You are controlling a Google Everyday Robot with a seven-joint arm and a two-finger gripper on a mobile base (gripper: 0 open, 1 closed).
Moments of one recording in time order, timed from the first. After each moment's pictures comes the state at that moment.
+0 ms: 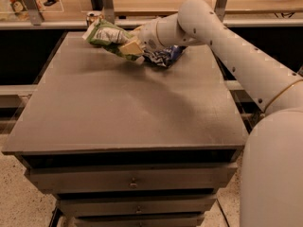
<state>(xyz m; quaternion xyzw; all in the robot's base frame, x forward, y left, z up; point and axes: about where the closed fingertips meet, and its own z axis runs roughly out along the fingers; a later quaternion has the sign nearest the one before) 0.769 0.066 0.880 -0.53 0.66 0.22 0.49</state>
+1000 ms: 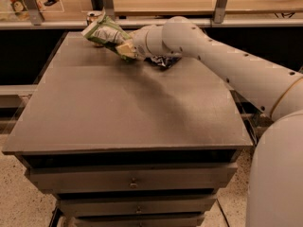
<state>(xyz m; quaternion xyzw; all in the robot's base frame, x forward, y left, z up) 0.789 0.075 0.868 -0.44 0.70 0.15 0.54</state>
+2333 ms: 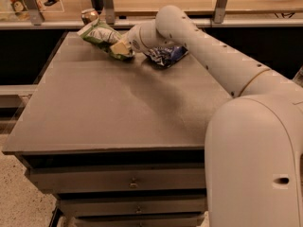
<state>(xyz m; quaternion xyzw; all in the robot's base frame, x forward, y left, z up) 0.820 0.100 0.844 -0.46 0.72 0.21 0.48</state>
